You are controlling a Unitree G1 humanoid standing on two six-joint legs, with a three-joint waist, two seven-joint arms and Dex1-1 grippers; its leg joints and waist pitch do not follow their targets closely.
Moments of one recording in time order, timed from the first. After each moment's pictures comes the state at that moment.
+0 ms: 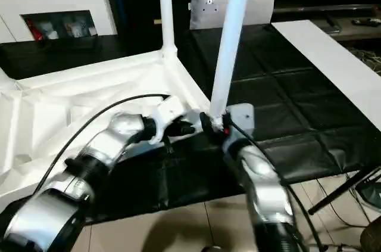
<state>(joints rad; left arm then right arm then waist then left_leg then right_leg) -0.70 0.10 -0.24 0.67 0.06 0.10 -0.85 -0.19 -0.10 -0.03 0.07 0.12 0.23 0.35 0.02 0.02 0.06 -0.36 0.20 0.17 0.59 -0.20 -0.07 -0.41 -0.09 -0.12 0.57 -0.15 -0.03</state>
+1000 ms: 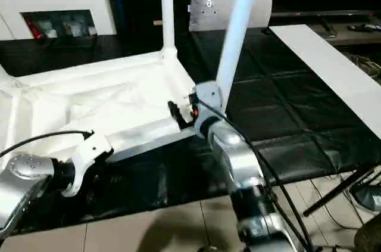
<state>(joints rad) -0.16 0.60 -0.19 -0.26 -0.05 0.89 -0.92 -0.52 -0.02 0.08 0.38 0.11 0.30 0.23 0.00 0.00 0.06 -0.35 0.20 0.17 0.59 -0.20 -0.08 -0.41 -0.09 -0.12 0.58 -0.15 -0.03</state>
